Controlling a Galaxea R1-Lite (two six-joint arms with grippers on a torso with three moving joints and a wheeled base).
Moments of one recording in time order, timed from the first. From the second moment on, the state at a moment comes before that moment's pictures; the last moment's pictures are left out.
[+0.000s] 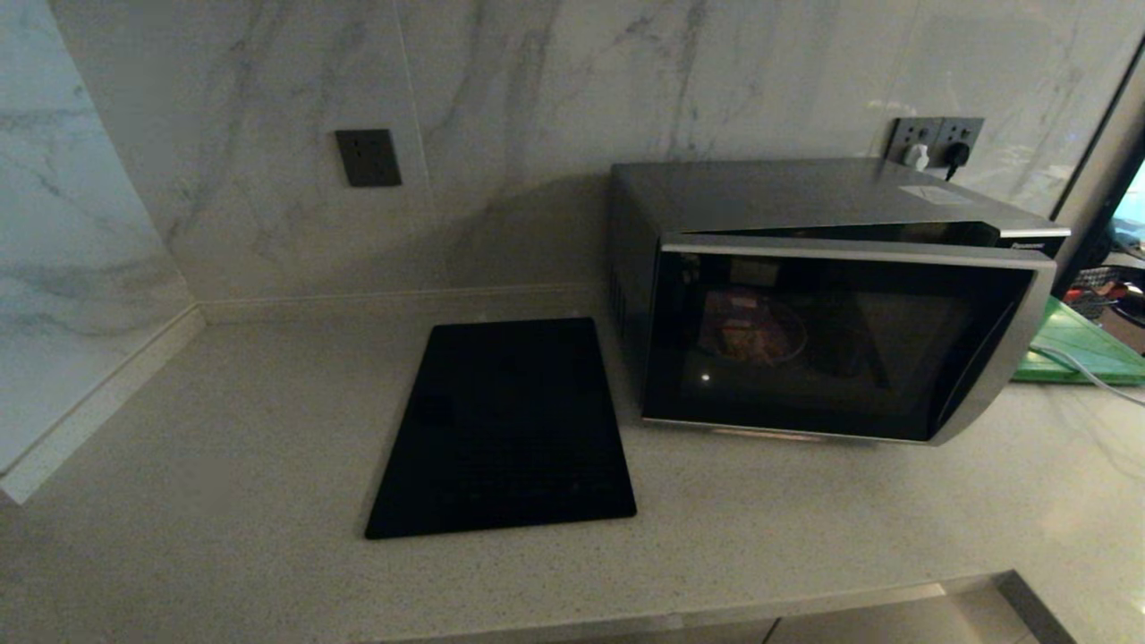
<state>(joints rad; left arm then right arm) 0.00 0.00 0.00 0.00 0.02 -0.03 0.18 1.71 -1.89 -0.65 -1.46 -1.18</state>
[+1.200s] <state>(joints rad) 0.00 0.00 0.00 0.00 0.02 -0.03 0.00 1.65 -1.95 0.70 -0.16 0.04</state>
